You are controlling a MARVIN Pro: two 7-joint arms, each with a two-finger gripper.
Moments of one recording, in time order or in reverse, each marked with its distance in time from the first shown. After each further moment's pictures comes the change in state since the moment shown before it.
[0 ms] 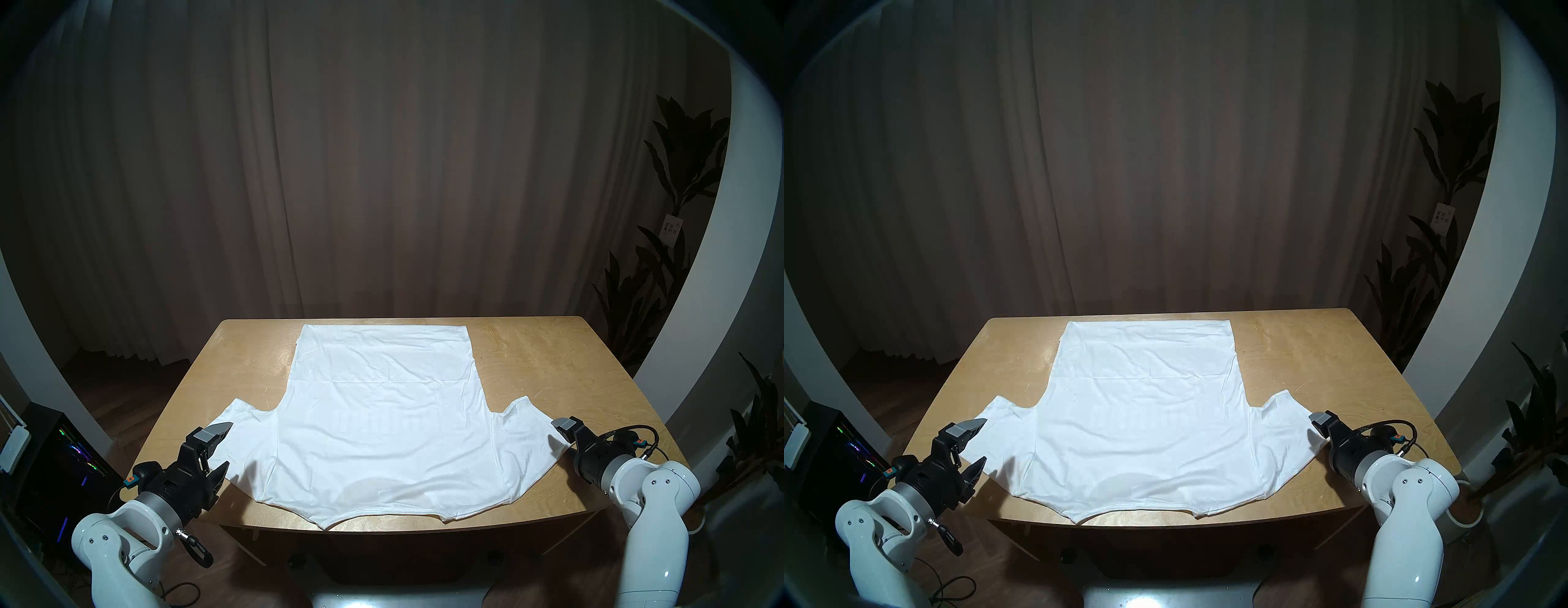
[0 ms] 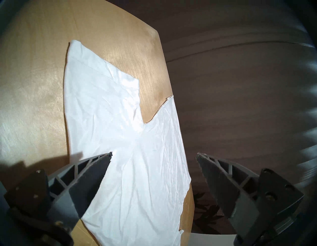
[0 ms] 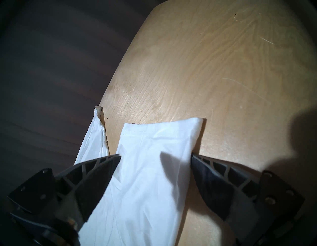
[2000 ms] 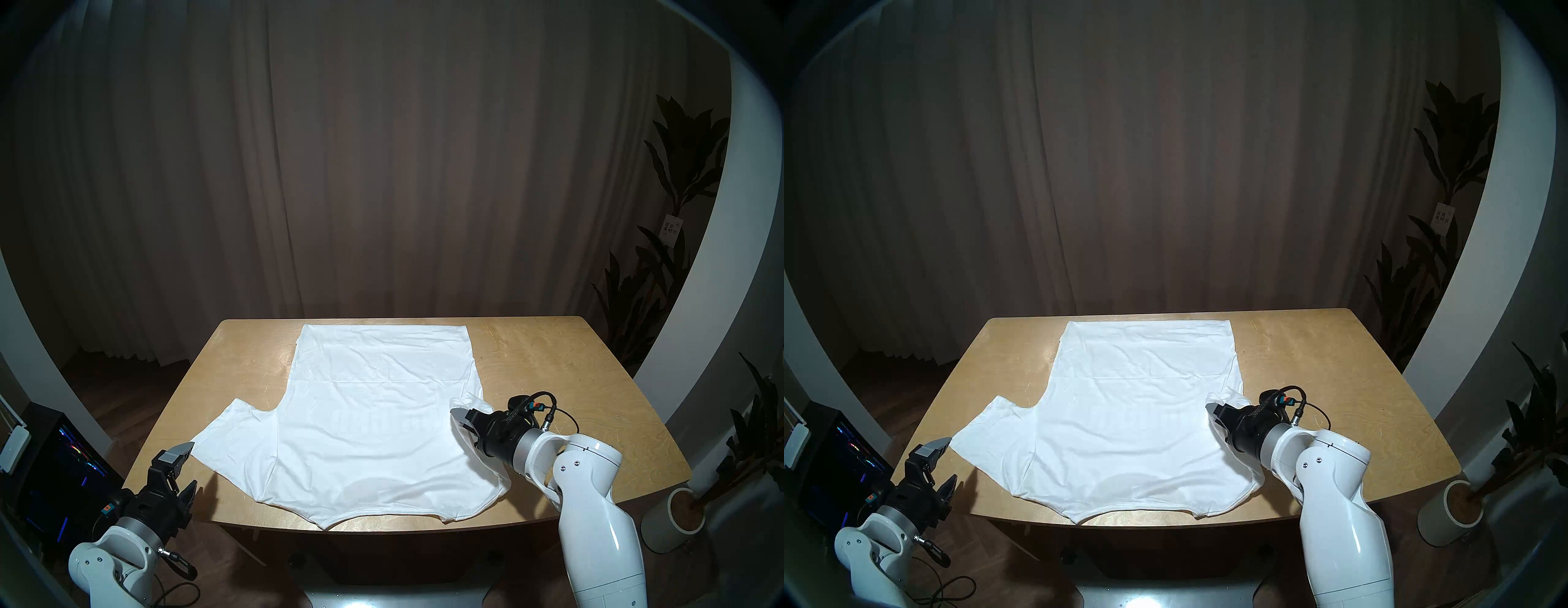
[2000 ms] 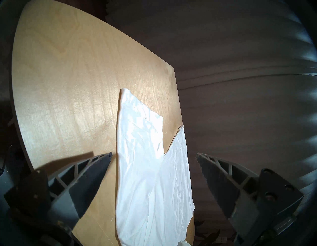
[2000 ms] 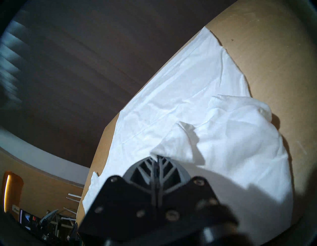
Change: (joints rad) left arm 0.027 -0.025 -0.096 0.099 0.031 -0.101 -0.135; right arm 0.063 0.146 -0.474 0.040 -0.201 -0.032 0.297
